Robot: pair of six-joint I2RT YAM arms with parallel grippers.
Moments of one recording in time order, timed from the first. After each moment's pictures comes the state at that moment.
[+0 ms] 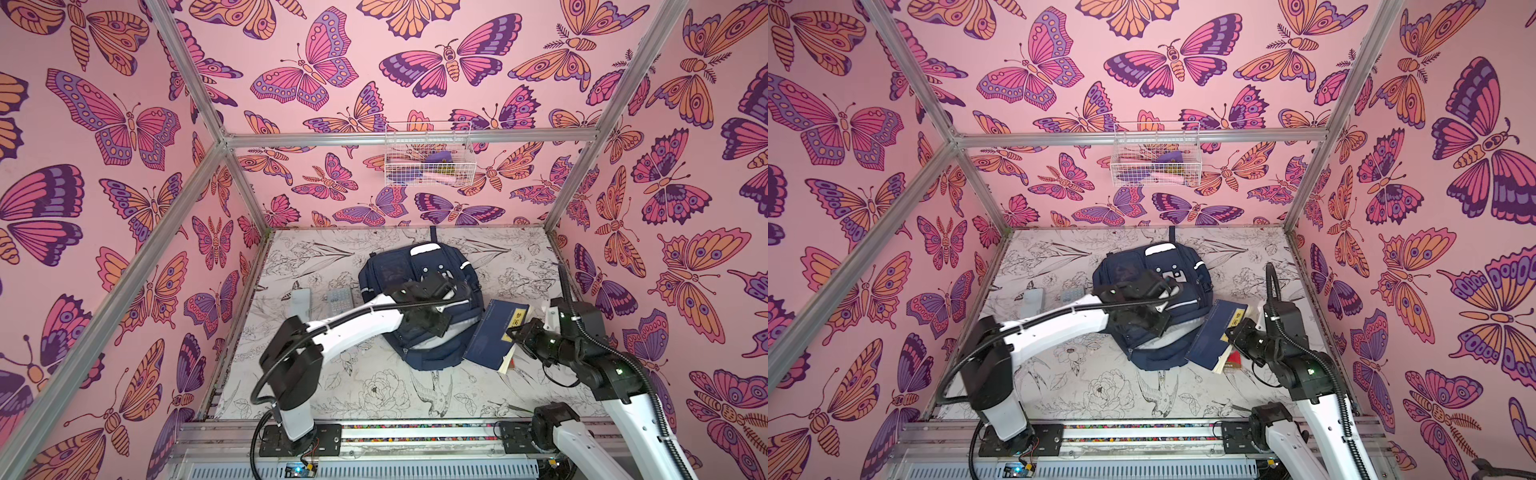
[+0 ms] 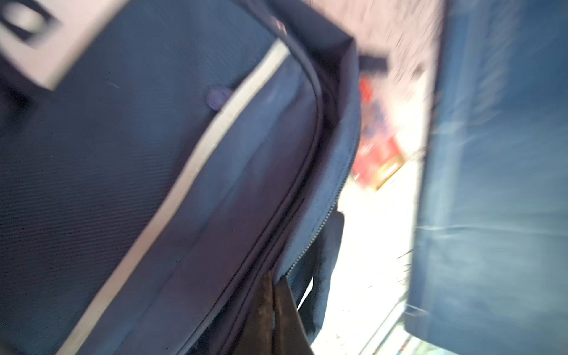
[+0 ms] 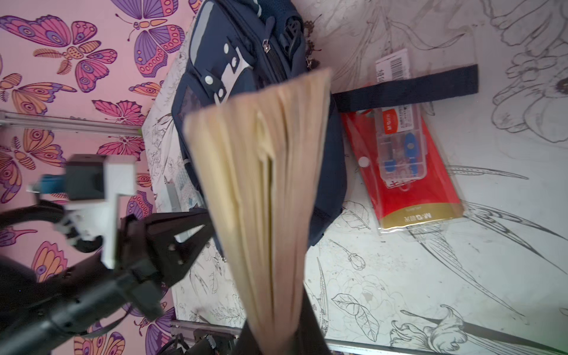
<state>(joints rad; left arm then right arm) -0.89 1.70 1.41 -0.63 0.16 -0.36 0.19 0.65 0.83 -0.96 -0.30 0.89</state>
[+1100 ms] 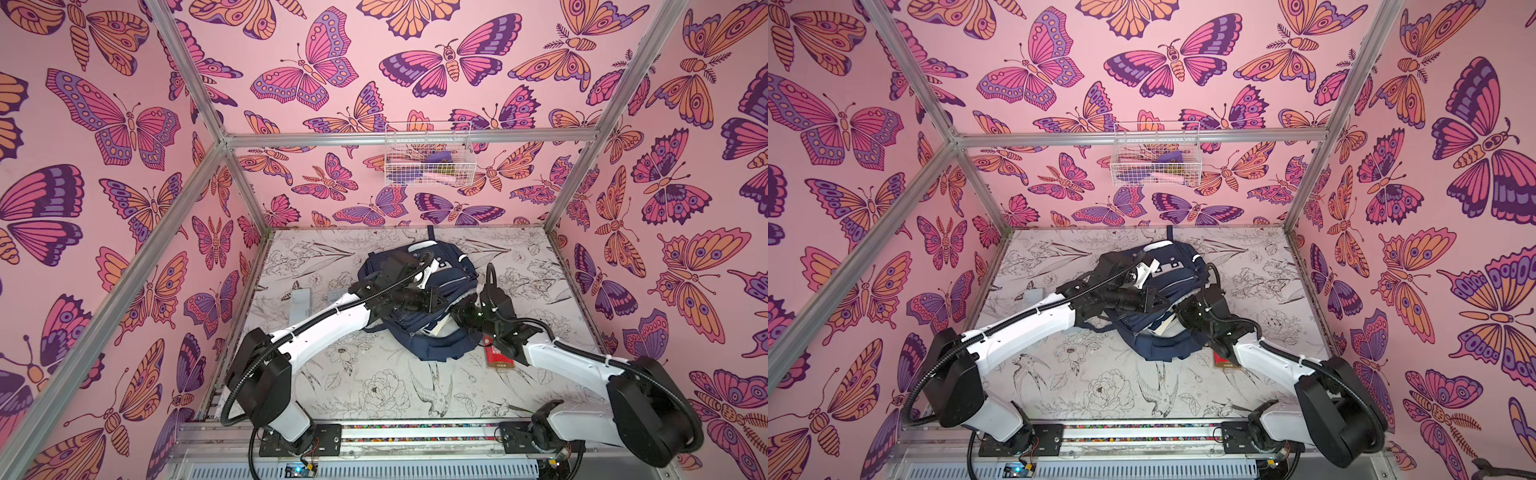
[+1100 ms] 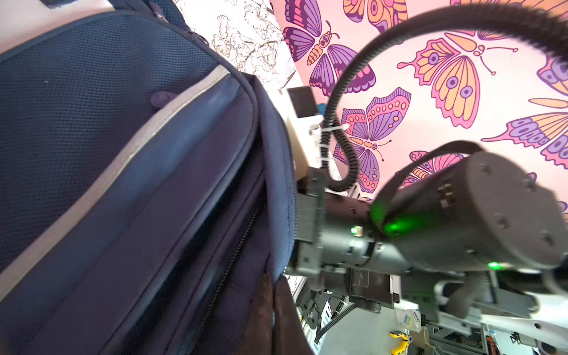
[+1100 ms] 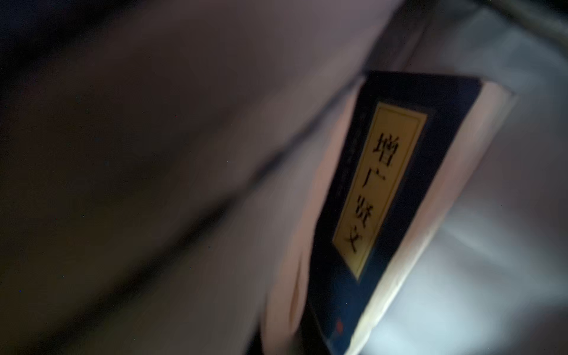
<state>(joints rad) -0.76 1.58 1.25 -0.30 0.51 -0.62 0.55 1.34 0.56 0.27 -0.10 1.35</state>
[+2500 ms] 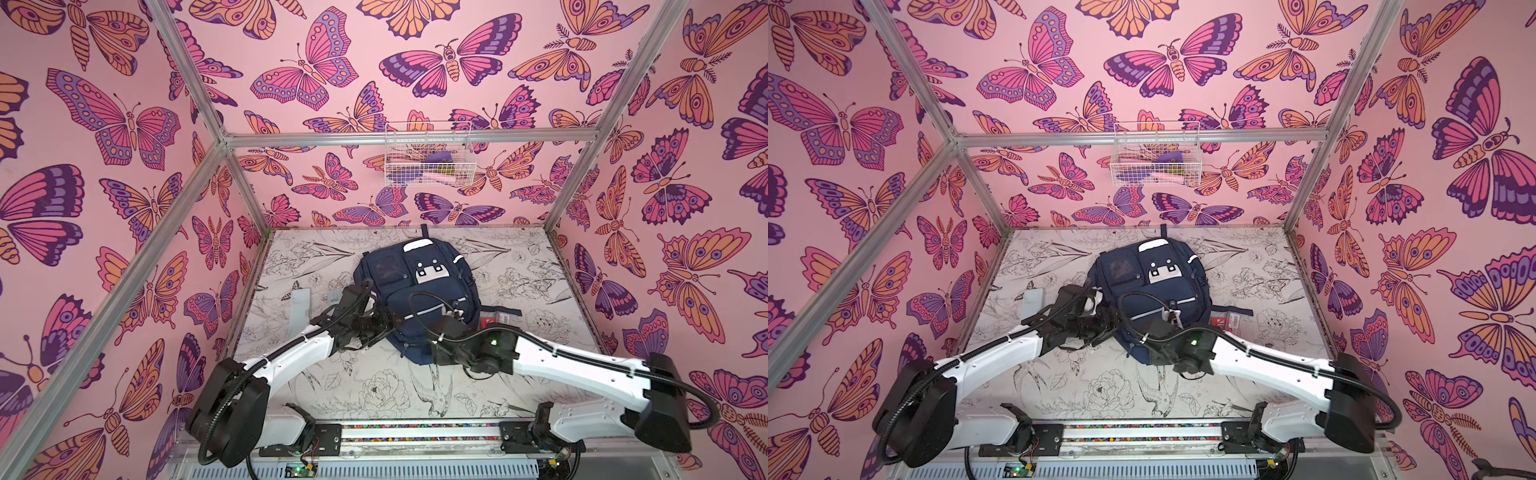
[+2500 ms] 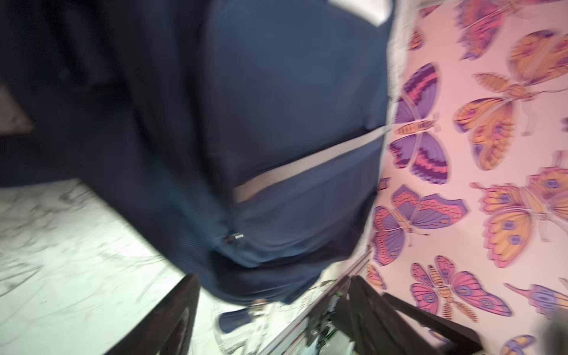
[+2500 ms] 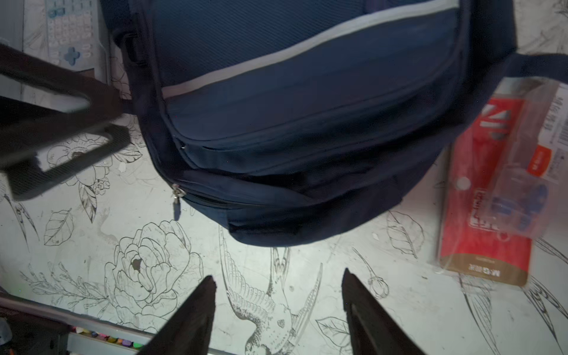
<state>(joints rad) -0.53 1.35 0.69 -0.20 0.45 -1.02 1.13 1.37 1.07 -0.85 0.35 0.96</state>
